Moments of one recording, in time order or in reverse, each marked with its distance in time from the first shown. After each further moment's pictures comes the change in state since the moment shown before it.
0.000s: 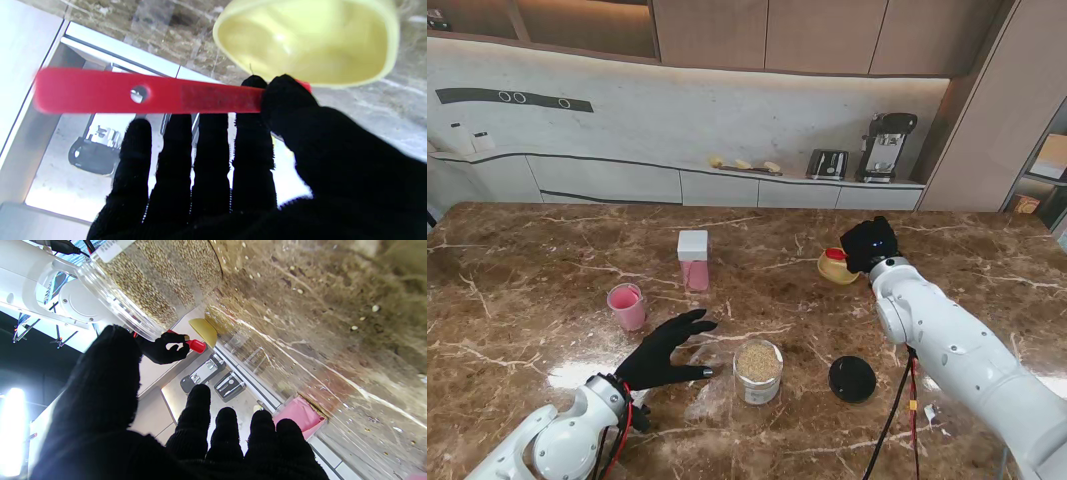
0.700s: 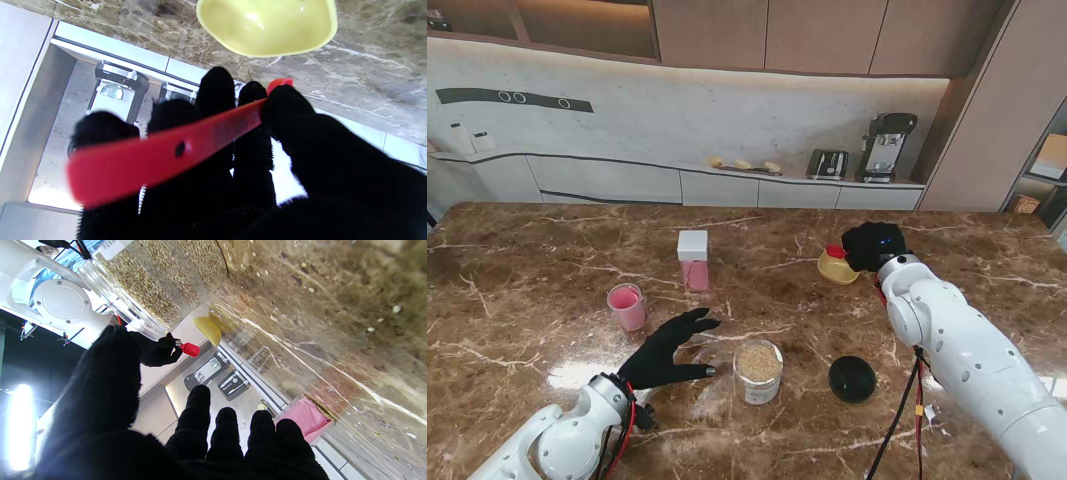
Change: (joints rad) left arm -0.016 -0.006 0.018 0.022 -0.003 -0.021 0.022; right arm -0.164 0.038 0.247 -0.257 -0.088 -0.101 0.157; left_hand 0.011 0.008 -0.011 0.000 -0.011 0.000 0.000 0.008 0.000 0.000 0.000 0.000 0.000 0.000 0.000 0.000 0.000 0.000 -0.001 0.000; right_hand 0.007 0.104 -0.086 -0.001 -0.032 -0.002 -0.070 0.268 0.337 0.020 0.263 0.246 0.605 0.015 0.735 0.296 0.633 0.134 0.699 -0.063
